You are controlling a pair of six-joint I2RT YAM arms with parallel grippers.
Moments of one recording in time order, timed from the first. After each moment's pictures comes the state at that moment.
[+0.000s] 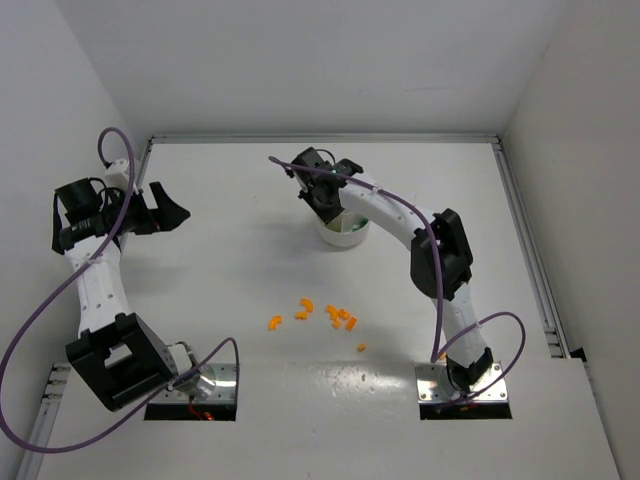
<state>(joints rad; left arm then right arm) 0.55 1.21 1.06 -0.59 0.80 0.15 0.71 2.16 1.91 -0.89 0.28 -0.06</state>
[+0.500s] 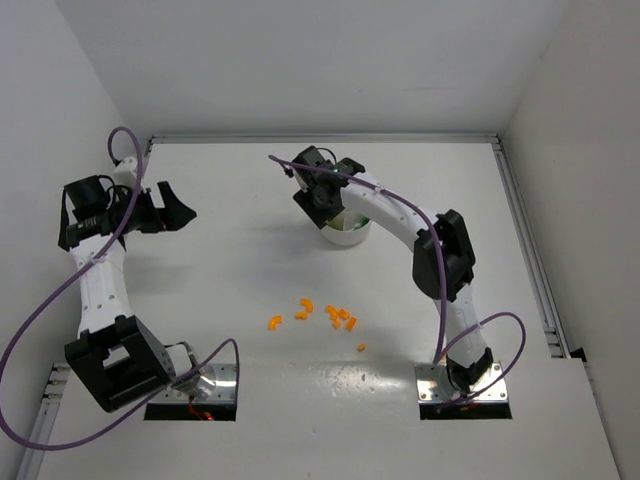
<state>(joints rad) 0.51 1.21 1.06 -0.59 0.79 0.15 0.71 2.15 1.92 -0.89 0.23 -0.07</state>
